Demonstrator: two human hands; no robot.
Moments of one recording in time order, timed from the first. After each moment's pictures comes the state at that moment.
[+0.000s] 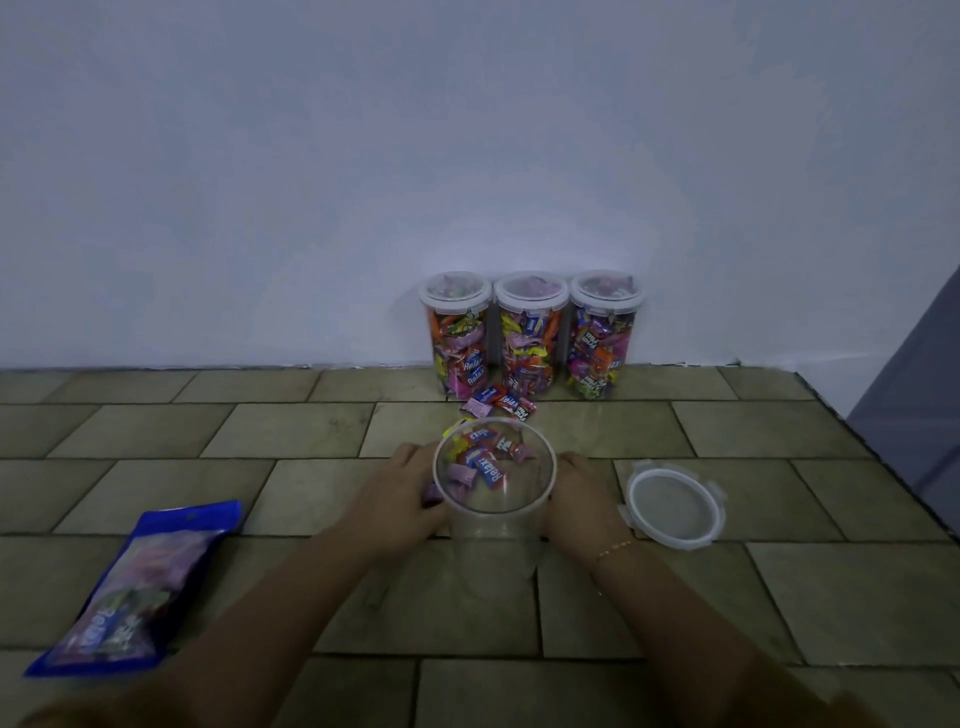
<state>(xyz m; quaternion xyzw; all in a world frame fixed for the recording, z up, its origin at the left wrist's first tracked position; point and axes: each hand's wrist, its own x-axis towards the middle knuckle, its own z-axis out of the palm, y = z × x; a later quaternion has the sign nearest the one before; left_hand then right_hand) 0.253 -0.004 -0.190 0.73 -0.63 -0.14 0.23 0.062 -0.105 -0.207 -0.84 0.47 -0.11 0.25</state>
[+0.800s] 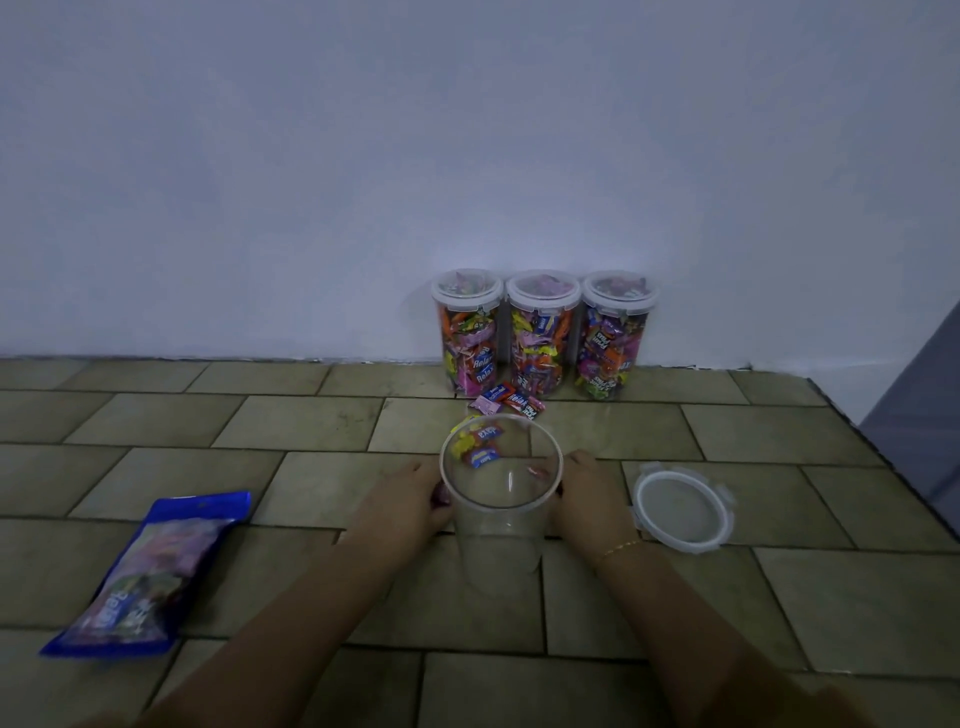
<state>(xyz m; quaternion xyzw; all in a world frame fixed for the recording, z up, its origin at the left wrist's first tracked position) 0.248 0.000 -0.204 0.78 -0.58 -0.12 0.19 0.061 -0.104 -0.203 -0.85 0.45 -0.16 0.22</state>
